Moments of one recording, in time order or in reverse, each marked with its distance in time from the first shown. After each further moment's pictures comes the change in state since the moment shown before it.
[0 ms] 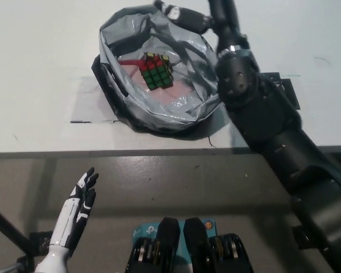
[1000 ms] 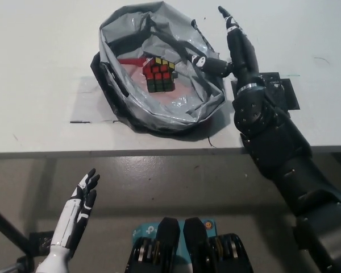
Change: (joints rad) left_arm 0.000 -0.001 -0.002 0.001 -0.008 0.013 -0.009; right_arm 0.099 0.016 -0.084 0.054 -0.032 0.120 0.091
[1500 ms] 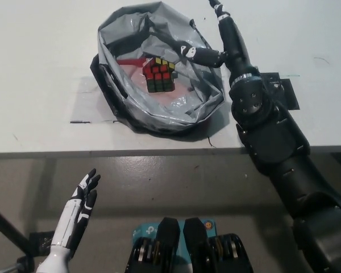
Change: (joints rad) left_arm 0.001 0.000 -0.002 0.000 0.002 0.001 0.000; right_arm 0.015 0.010 -0.037 -0.128 0.033 0.064 0.097
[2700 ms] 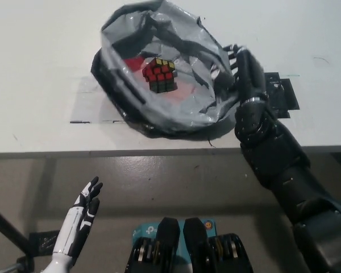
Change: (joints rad) left_arm 0.030 -0.001 -0.014 -0.008 0.008 0.006 0.000; right_arm 0.024 0.003 -0.023 0.103 -0.076 0.040 -0.174
